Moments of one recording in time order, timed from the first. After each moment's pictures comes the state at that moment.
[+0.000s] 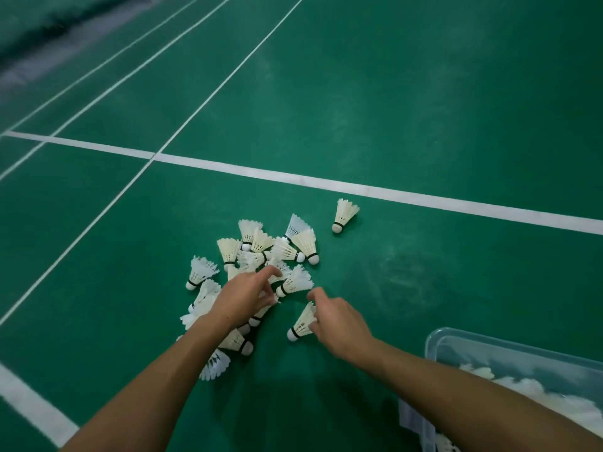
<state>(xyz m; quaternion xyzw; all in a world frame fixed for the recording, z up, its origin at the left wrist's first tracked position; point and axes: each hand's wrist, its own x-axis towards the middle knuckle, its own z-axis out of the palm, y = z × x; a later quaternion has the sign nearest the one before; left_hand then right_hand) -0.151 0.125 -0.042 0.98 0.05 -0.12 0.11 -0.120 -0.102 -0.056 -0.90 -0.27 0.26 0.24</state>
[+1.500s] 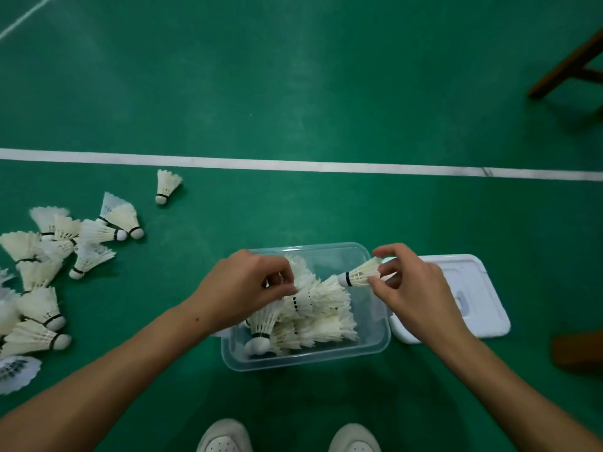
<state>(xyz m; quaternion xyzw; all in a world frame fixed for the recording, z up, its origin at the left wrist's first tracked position) -0.174 -0.195 0.045 0.92 -0.26 -0.06 0.30 -0.214 -0.491 0.056 -0.96 0.03 0.00 0.29</state>
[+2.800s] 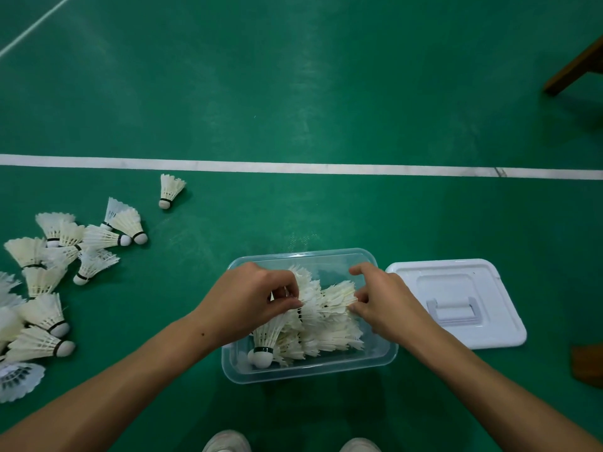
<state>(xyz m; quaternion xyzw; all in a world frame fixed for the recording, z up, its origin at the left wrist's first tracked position) -0.177 -0.203 0.041 0.92 -0.27 -0.07 0.26 -0.191 -0.459 0.038 -0.95 0.02 0.19 0.26</state>
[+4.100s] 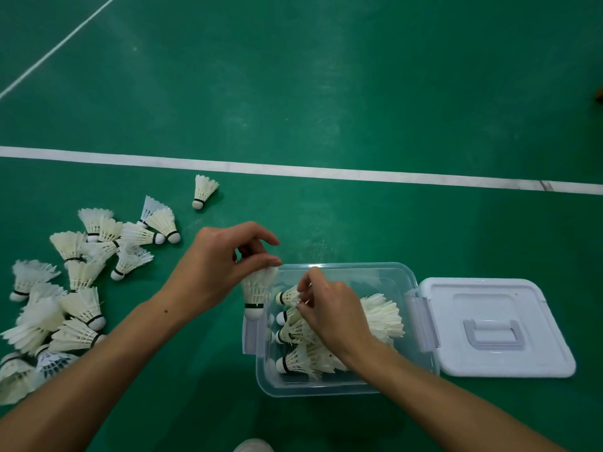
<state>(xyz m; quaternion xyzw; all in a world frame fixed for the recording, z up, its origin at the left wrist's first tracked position) -0.147 -0.124 0.074 0.89 -0.19 0.06 0.40 -0.173 -0.339 -0.027 -0.95 -0.13 0.04 0.28</state>
